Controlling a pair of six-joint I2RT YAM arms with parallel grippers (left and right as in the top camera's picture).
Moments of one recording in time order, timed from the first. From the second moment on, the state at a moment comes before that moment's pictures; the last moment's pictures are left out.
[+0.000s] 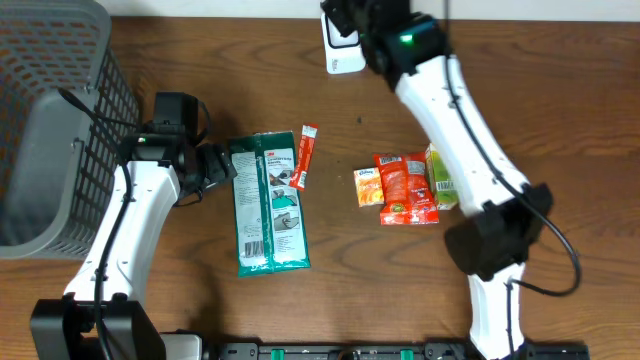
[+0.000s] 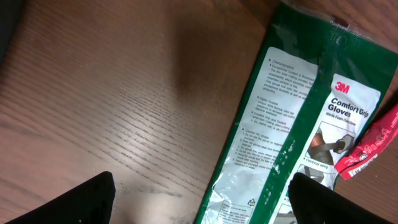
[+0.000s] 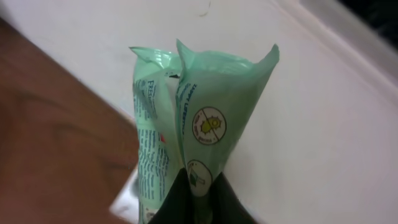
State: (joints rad) left arm -0.03 1.51 1.14 -0.93 -0.04 -0.50; right arm 0.48 2.19 2.30 -0.51 0.21 -0.45
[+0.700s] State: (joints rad) left arm -0.03 1.51 1.14 -0.93 -0.04 -0.50; right arm 0.53 2.61 2.30 0.09 0.52 -1.19
